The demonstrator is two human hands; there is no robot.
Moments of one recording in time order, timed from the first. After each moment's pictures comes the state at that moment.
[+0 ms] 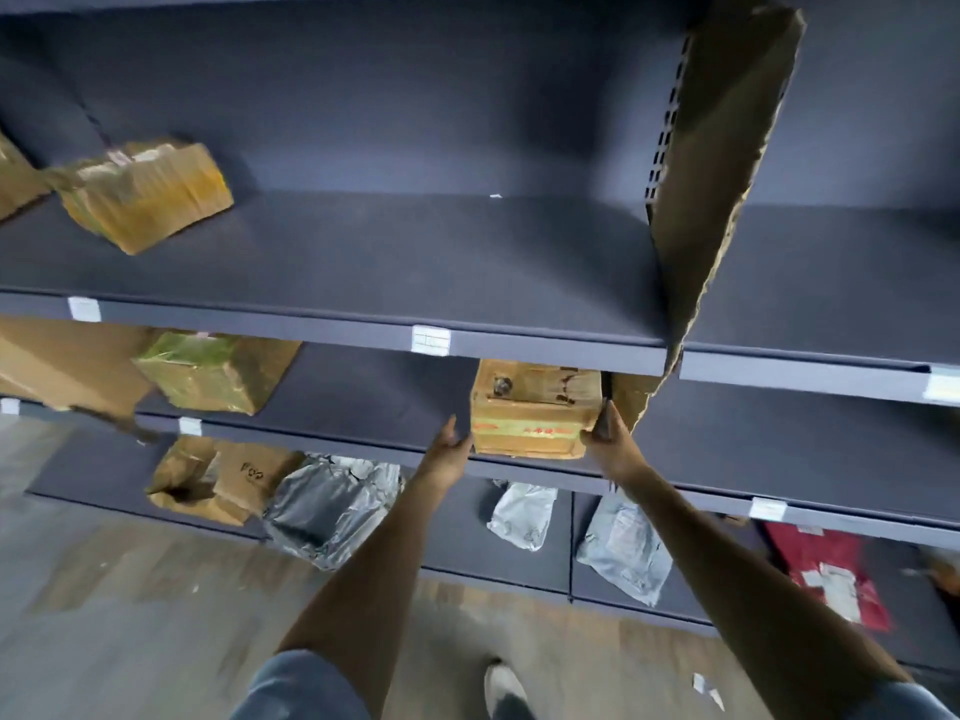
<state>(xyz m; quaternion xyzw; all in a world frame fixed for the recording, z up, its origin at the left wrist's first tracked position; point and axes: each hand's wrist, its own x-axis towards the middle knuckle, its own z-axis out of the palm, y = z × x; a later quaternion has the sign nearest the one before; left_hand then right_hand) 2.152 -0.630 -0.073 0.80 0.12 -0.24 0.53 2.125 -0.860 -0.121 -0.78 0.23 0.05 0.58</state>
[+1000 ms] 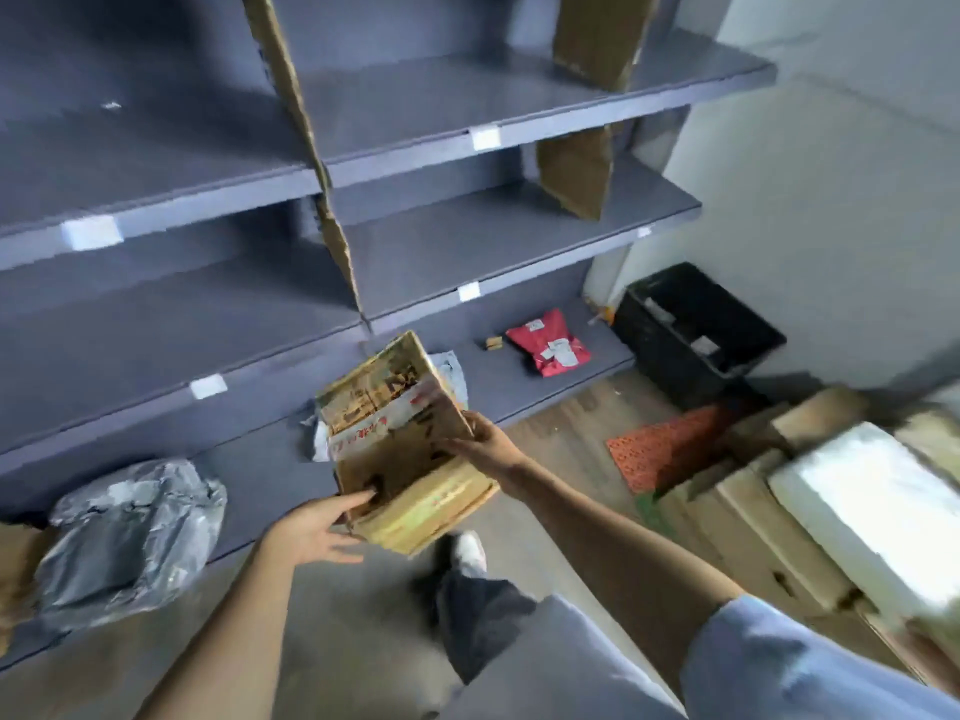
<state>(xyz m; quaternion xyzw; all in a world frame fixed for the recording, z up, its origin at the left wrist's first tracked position) 1.897 -0.597 -0.115 0.70 0.12 -0.57 0.42 1.767 -0.780 -0.113 -0.65 0.34 -0.05 0.67</state>
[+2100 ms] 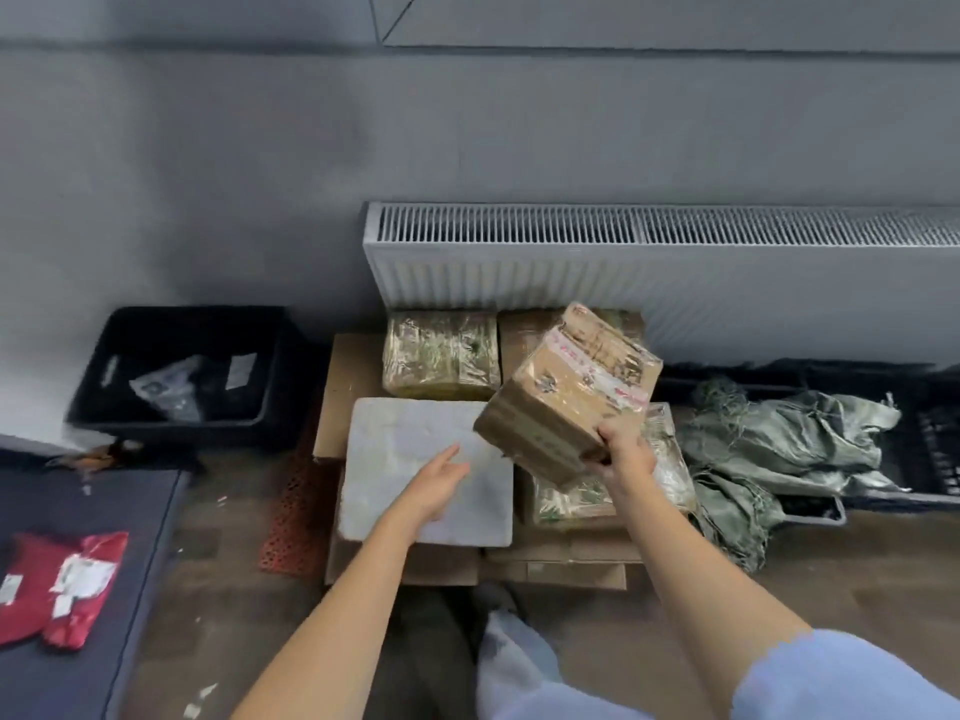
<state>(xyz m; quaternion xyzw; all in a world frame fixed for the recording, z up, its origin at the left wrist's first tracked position) 1.174 -1.295 -0.192 0.61 -0.44 -0.66 -0.02 0.950 -1.242 -0.221 0.19 0.70 -0.55 0.42</state>
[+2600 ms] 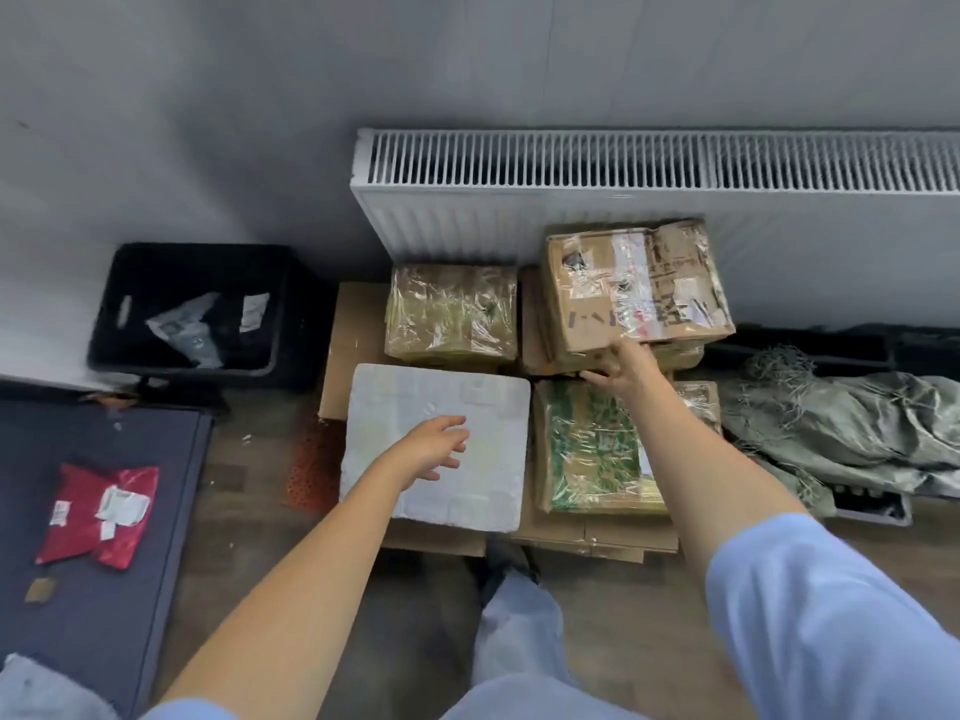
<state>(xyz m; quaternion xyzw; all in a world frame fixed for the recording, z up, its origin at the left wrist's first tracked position) 1.138 -1.363 -0.225 0.63 -0.46 -0.61 -0.16 0.879 -1.371 -0.280 0.15 0.70 -0.46 0.53</state>
